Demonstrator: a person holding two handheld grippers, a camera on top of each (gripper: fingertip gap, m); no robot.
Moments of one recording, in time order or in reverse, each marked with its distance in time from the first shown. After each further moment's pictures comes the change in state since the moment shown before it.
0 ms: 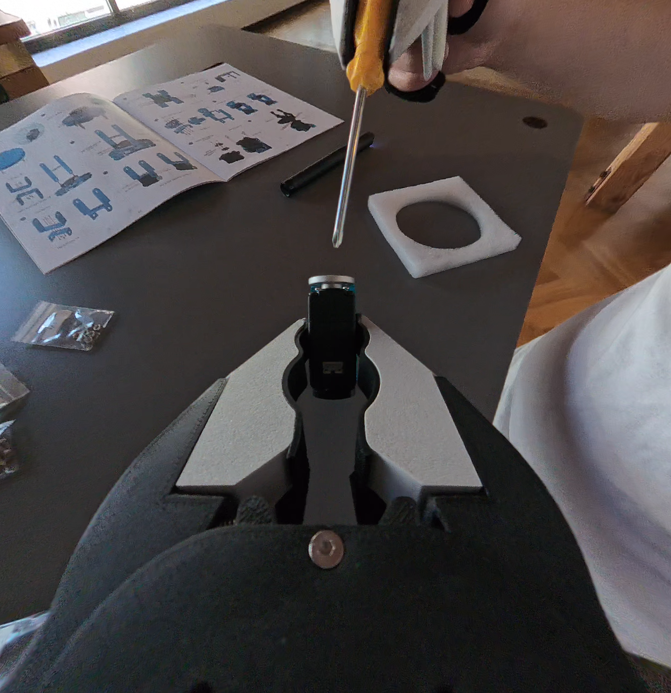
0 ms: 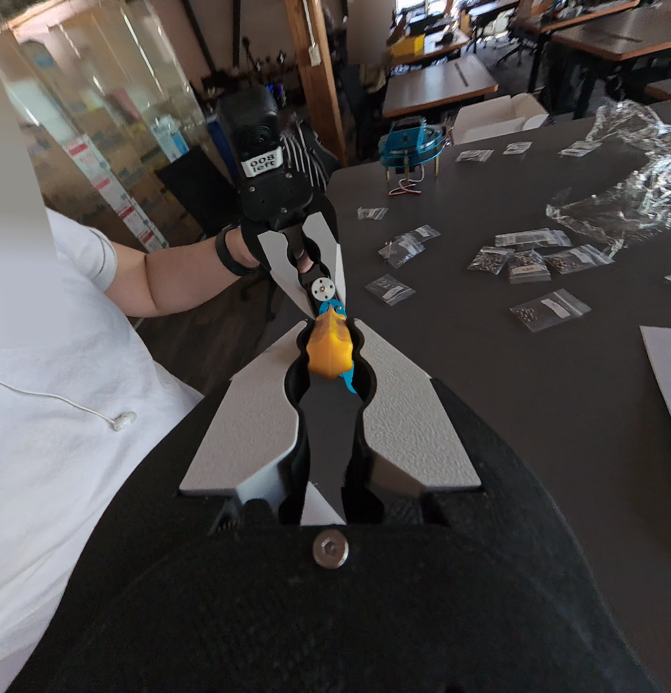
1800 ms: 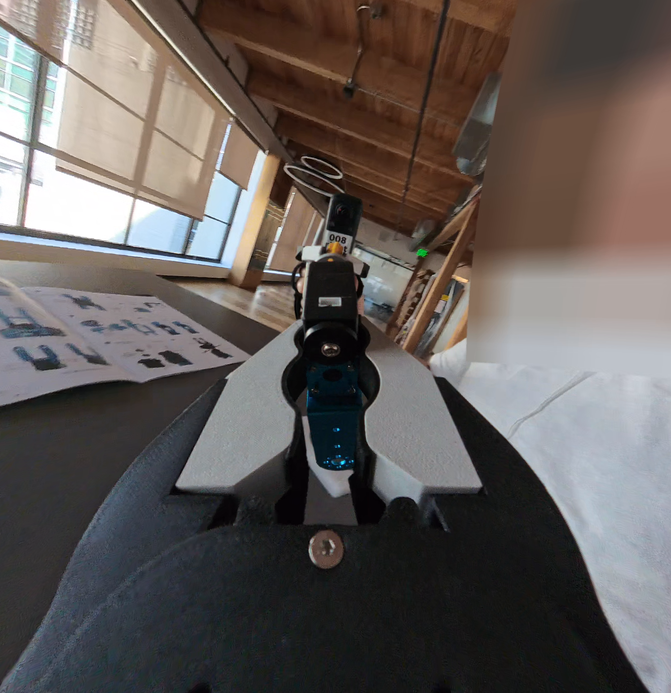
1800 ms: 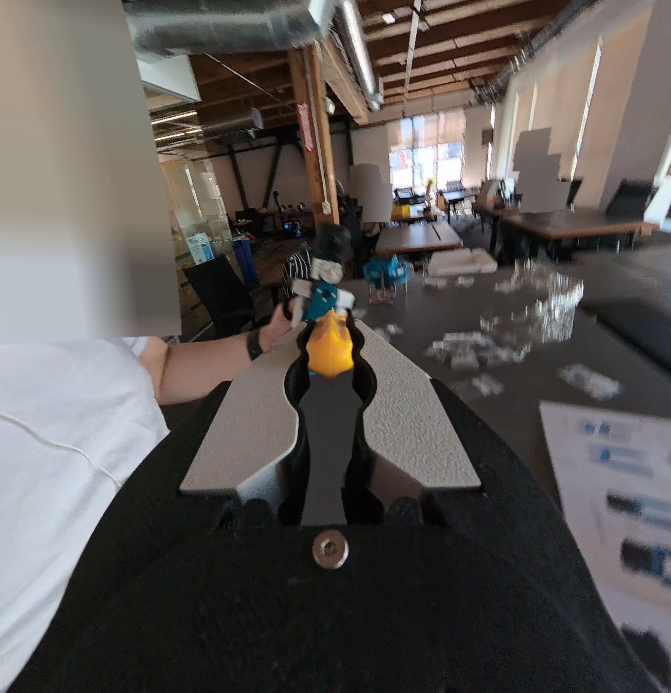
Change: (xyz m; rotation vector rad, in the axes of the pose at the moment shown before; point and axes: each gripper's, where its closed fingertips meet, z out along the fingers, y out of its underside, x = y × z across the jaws) left arm -0.017 -0.111 -0.008 0.703 0.353 -0.343; right arm 0.018 -0.046 -0.090 0.341 -0.027 -0.112
